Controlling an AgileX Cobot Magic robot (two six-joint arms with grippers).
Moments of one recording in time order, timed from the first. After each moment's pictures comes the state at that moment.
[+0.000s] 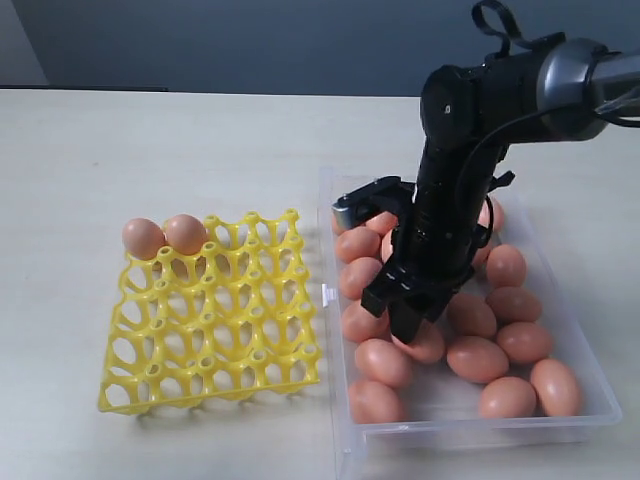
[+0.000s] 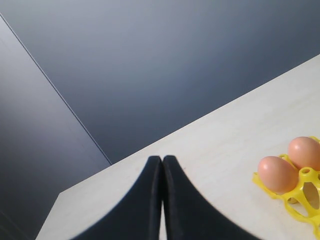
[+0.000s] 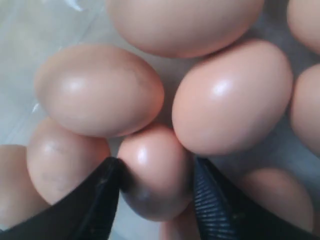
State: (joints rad) left arm 0.02 0.00 0.00 0.40 0.08 0.07; right arm 0.52 1.95 -1.22 0.23 1.10 -0.38
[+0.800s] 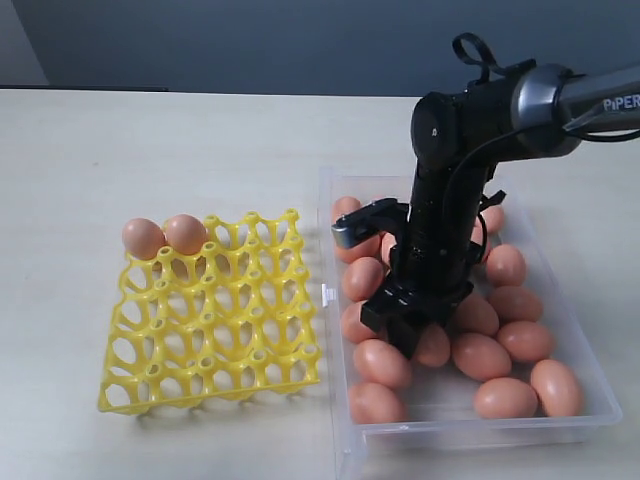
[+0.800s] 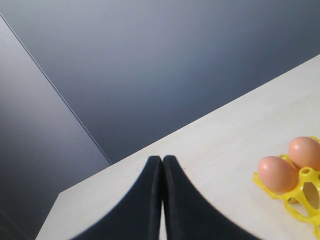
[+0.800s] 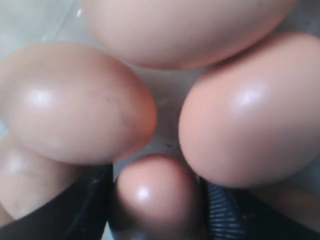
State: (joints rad) left arm 0.02 0.00 0.00 0.40 0.08 0.07; right arm 0.52 2.01 -1.22 0.24 1.10 -0.39
